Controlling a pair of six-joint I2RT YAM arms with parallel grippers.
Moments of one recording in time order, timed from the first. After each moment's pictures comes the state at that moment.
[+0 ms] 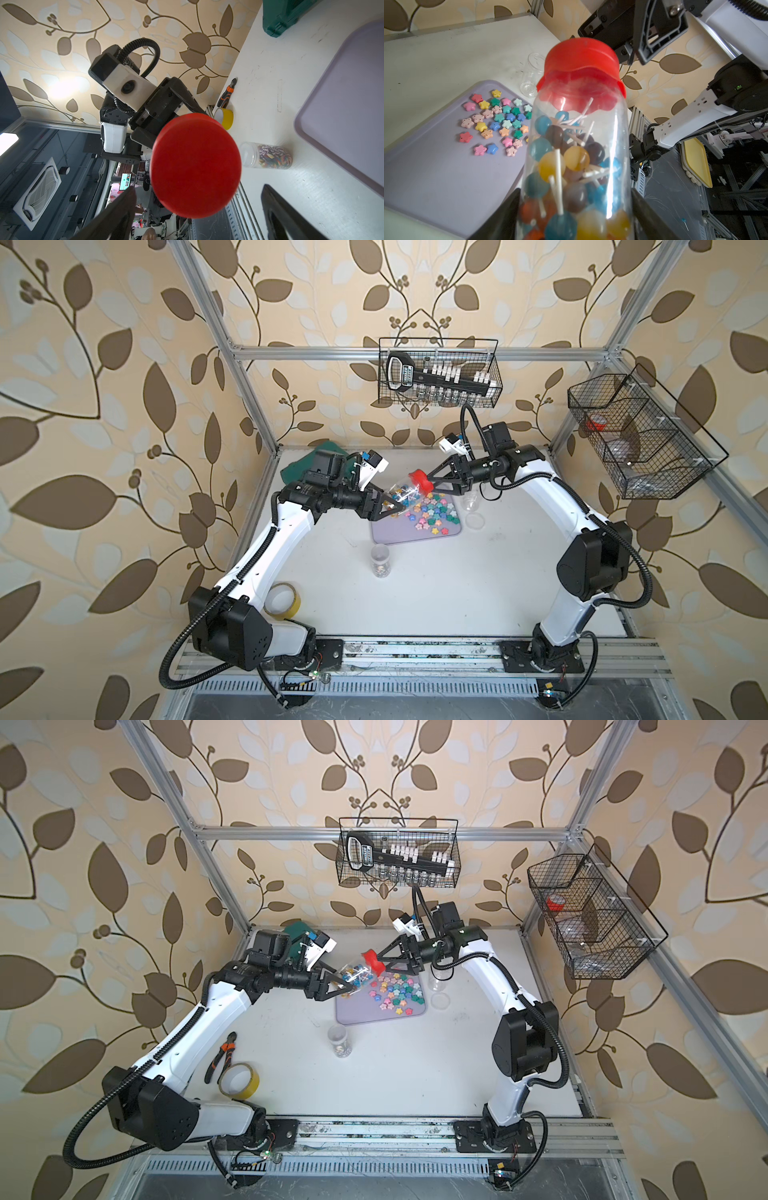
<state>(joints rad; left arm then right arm) -0.28 1.34 1.28 -0.68 0.91 0.07 0.28 1.80 1.73 -0.83 -1.26 0.35</state>
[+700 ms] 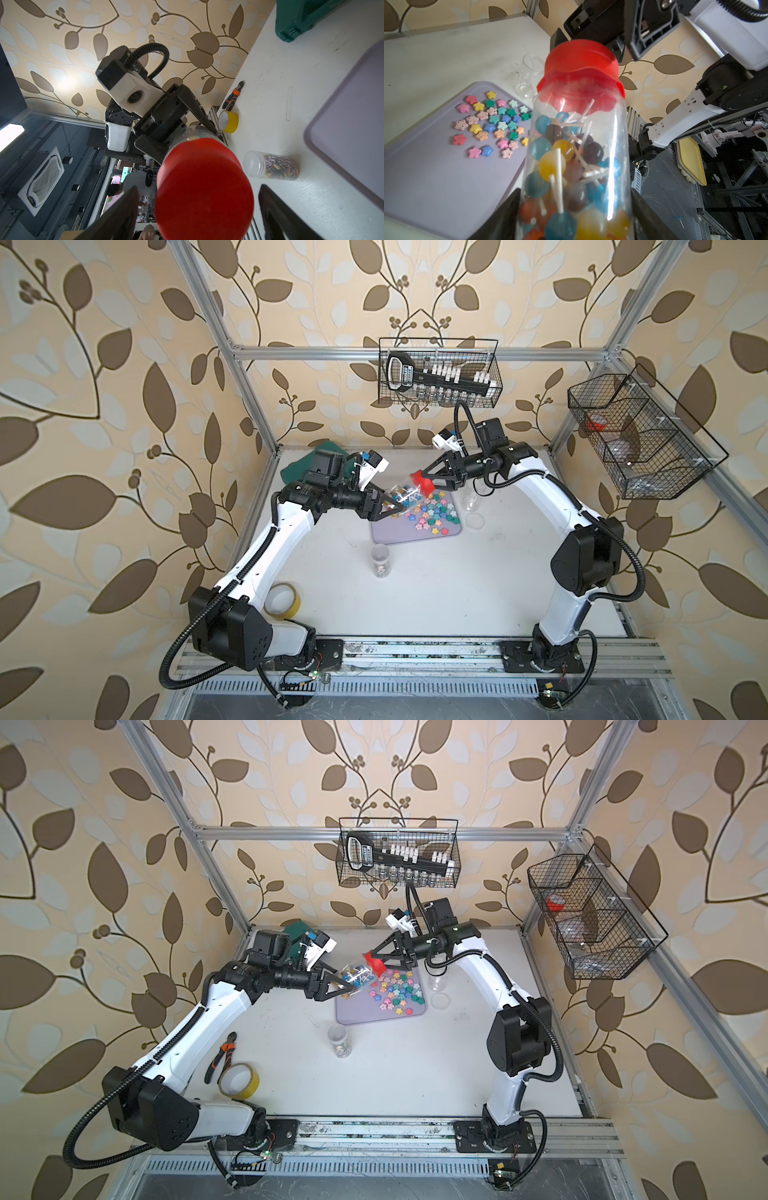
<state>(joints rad) -0.28 1.34 1.28 -0.67 0.94 0.06 0.31 1.85 1.77 -0.79 -1.28 0.37</state>
